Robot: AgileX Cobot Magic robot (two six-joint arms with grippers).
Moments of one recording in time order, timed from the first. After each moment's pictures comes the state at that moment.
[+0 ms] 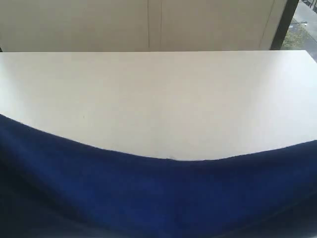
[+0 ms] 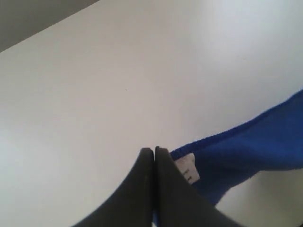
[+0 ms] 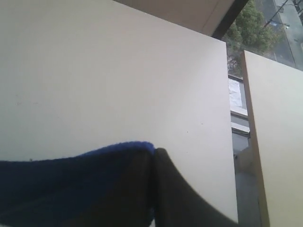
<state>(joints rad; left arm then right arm) -0.58 0.65 -1.16 0.08 1.26 0.08 0.24 0.50 -0.90 -0.36 1.11 0.06</state>
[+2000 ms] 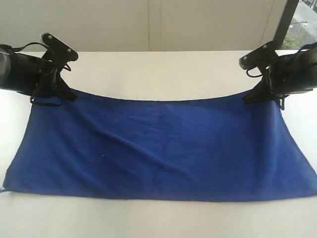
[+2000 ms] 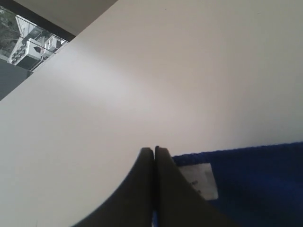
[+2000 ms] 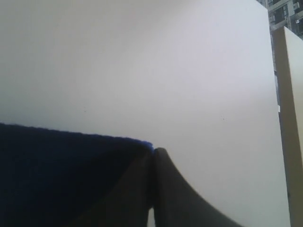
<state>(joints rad) -0.36 1.97 -1.17 1.57 0.57 -1.23 0.03 2.00 -1.15 -1.51 0.45 1.17</state>
